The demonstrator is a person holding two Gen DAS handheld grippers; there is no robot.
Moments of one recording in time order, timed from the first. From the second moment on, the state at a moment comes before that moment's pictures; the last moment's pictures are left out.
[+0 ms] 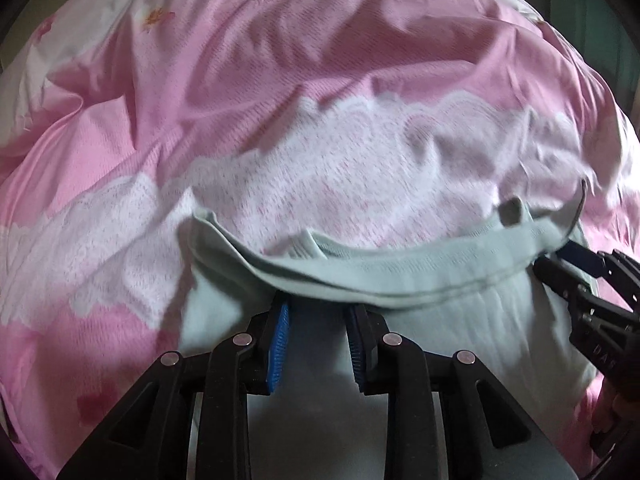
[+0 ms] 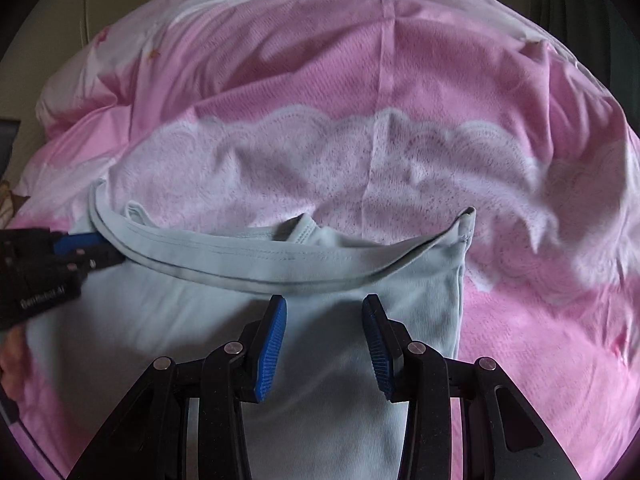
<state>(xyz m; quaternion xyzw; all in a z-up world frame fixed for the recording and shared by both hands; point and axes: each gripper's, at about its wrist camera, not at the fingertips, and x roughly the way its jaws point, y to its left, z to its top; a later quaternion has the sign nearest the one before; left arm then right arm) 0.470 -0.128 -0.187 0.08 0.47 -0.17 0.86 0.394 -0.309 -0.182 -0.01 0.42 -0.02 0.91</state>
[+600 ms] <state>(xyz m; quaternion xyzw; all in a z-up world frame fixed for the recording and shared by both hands) 0.475 -0.109 -0.168 0.03 0.44 -0.16 0.88 0.406 -0.352 -0.166 0.06 0.38 -0.04 0.92</state>
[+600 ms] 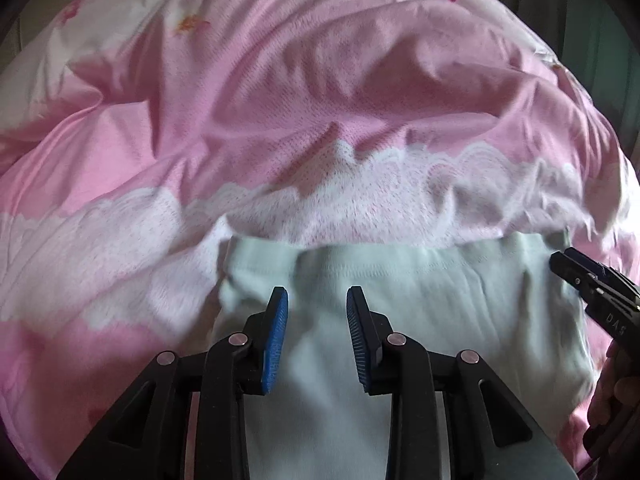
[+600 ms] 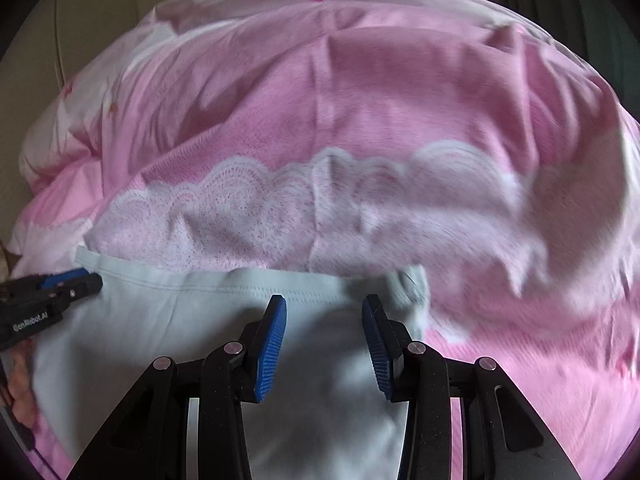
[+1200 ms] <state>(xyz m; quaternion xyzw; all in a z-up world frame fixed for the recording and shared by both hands) 0.338 -0.049 -0.183 0.05 0.43 -0.10 0.90 0.253 -0.357 -0.170 0.13 0.38 -0.08 0.91</state>
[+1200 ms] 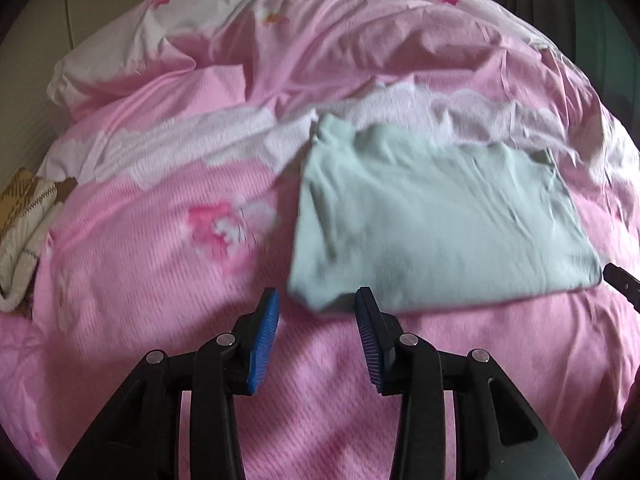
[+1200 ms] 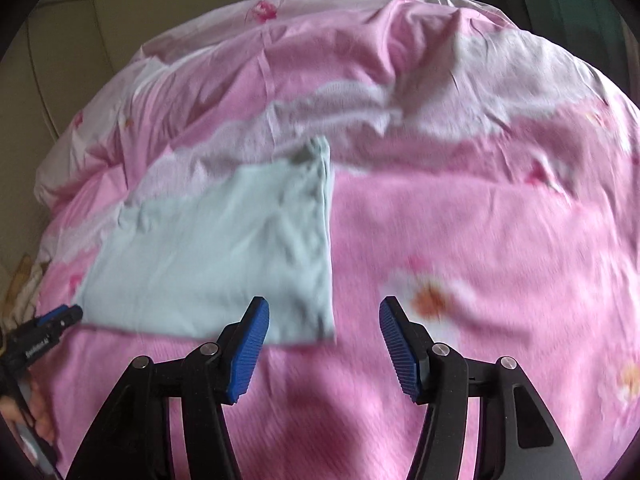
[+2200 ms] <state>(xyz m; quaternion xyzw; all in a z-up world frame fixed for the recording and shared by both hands) 0.338 -0.046 -0.186 0.02 0.43 -0.12 0.89 0.256 -0.377 -0.187 0.20 0.39 -0.01 0.90</state>
